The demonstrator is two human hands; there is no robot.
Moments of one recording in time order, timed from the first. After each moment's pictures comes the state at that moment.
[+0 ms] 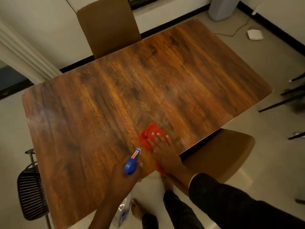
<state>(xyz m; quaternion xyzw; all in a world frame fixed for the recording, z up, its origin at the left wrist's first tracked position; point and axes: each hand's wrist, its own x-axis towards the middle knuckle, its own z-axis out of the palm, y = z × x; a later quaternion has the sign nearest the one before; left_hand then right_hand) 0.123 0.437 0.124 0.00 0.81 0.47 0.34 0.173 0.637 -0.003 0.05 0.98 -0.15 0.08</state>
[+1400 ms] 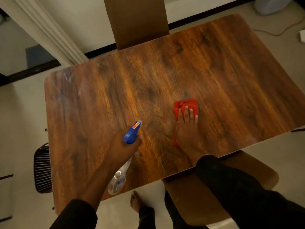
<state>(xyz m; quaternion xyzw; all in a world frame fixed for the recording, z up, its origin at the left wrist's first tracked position) 0.024 0.487 0.138 0.05 0.84 0.48 0.24 0.061 0.743 0.004 0.17 0.97 -0.10 0.14</state>
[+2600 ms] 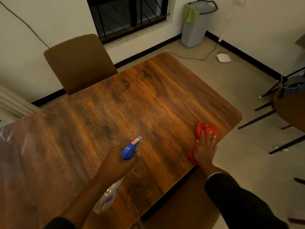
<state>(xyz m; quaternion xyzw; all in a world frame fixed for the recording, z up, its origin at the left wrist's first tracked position) -0.003 0.620 0.166 0.26 0.78 0.49 0.30 0.172 0.921 0.012 0.55 0.81 -0.22 0.03</state>
